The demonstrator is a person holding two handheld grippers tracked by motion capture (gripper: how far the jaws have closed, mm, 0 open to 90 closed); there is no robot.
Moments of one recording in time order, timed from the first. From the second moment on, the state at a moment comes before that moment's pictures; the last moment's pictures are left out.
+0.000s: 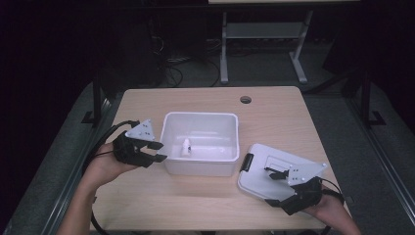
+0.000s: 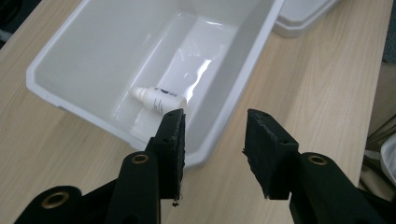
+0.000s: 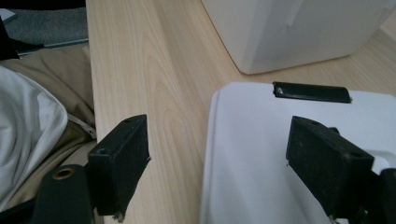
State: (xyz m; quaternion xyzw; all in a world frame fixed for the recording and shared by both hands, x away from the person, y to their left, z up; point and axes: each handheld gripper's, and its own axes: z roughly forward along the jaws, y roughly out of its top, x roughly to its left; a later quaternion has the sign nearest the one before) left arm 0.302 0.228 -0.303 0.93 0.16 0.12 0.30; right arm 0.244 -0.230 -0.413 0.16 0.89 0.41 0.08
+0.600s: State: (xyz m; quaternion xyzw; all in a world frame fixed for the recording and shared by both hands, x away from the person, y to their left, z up) left arm 0.268 0.244 -0.328 0.93 0.17 0.12 0.31; right arm 0.249 -0.232 -0.395 0.16 0.90 0.40 0.09
